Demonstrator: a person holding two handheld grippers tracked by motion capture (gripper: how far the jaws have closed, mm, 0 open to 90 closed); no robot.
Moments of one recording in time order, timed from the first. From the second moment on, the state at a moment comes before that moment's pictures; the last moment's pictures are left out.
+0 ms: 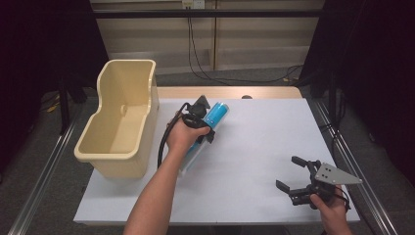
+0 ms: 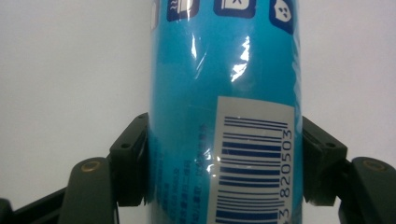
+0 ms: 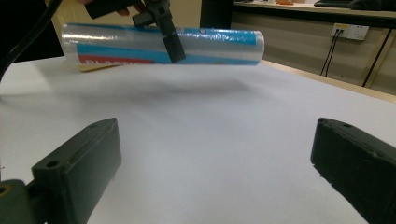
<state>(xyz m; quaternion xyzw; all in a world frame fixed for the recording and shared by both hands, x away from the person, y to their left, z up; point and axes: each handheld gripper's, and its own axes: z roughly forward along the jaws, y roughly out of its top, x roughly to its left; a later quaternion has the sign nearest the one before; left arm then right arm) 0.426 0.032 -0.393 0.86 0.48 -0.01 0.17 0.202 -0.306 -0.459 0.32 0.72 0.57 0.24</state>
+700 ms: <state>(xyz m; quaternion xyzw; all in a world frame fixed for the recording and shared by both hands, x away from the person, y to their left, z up) 0.418 0.063 -0.316 0.84 0.51 0.01 0.19 0.201 -0.305 -0.458 0.32 0.72 0.57 0.24</state>
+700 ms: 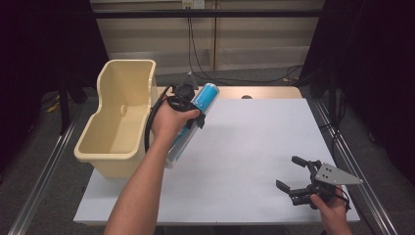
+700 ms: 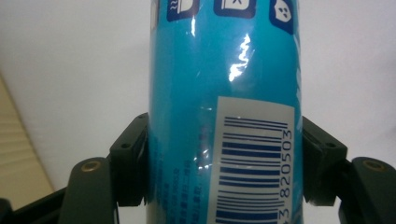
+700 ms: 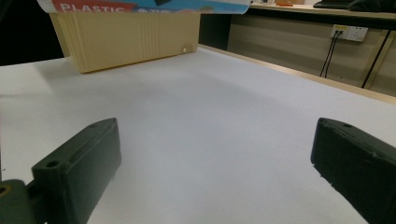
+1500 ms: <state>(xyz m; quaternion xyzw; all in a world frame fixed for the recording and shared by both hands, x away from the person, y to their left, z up) 0.407 0.104 -0.261 0.81 0.55 0.03 0.20 0.202 -0.304 -0.458 0.32 0.72 0.57 0.24</state>
